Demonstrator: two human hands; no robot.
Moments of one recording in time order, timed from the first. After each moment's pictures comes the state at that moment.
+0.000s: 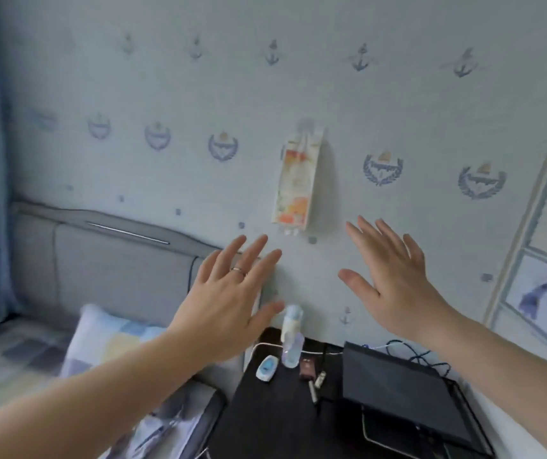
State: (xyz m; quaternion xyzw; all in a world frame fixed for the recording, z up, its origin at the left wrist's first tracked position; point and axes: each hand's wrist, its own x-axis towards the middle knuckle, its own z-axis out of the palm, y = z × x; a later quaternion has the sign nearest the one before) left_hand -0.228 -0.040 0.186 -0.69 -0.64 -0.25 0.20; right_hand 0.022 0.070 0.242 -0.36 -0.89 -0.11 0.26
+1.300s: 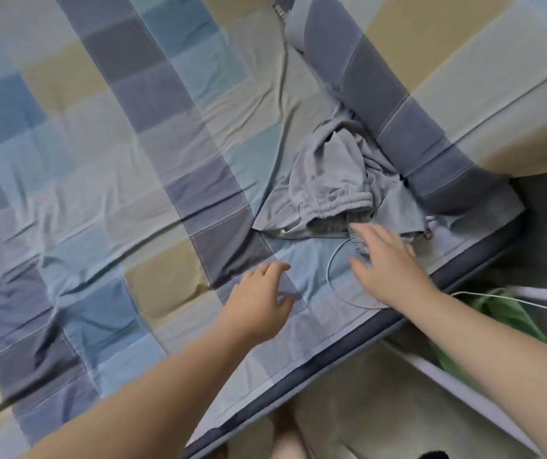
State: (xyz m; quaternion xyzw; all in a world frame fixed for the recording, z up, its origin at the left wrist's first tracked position) left_hand -0.649 -0.020 -0.554 -0.21 -0.87 -0.20 -0.41; right_hand -0.599 0.212 -0.530 -0.21 -0.92 0.21 -0.24
